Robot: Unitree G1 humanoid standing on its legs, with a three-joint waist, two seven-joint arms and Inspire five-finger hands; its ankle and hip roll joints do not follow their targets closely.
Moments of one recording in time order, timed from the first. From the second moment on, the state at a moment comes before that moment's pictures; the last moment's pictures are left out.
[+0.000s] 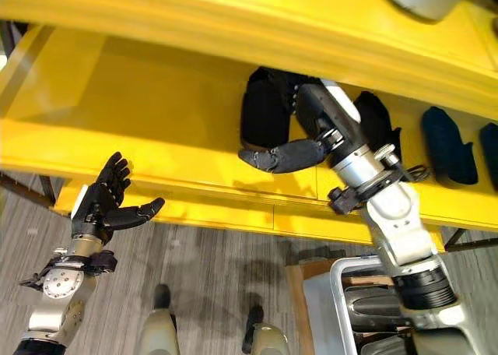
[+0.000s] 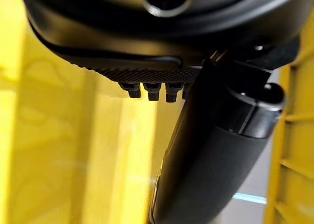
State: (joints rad) left arm 0.02 0.47 -0.01 0.07 -0.45 -0.22 0.04; right arm -0.33 -0.63 0.09 -0.17 0.53 -0.23 0.25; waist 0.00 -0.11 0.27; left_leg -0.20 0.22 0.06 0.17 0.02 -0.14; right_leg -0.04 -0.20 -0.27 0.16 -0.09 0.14
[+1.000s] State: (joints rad) left arm 0.21 0.26 -0.02 0.06 -0.39 -0.25 0.03; right arm 0.22 -0.54 -0.07 -0.24 0.47 -0.25 0.24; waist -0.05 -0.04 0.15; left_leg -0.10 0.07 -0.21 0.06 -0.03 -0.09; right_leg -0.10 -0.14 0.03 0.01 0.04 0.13
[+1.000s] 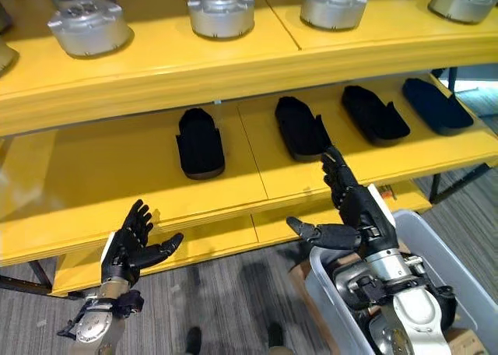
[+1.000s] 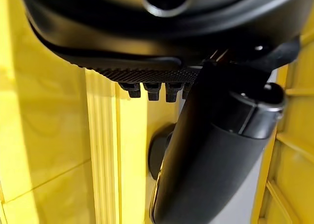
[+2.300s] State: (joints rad) left arm 0.21 0.36 0.02 0.05 -0.38 -0.27 0.12; right arm 0.15 -0.38 0.15 -0.17 0.35 -0.20 0.14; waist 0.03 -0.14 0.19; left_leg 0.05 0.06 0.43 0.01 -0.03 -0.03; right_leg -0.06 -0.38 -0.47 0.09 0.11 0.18
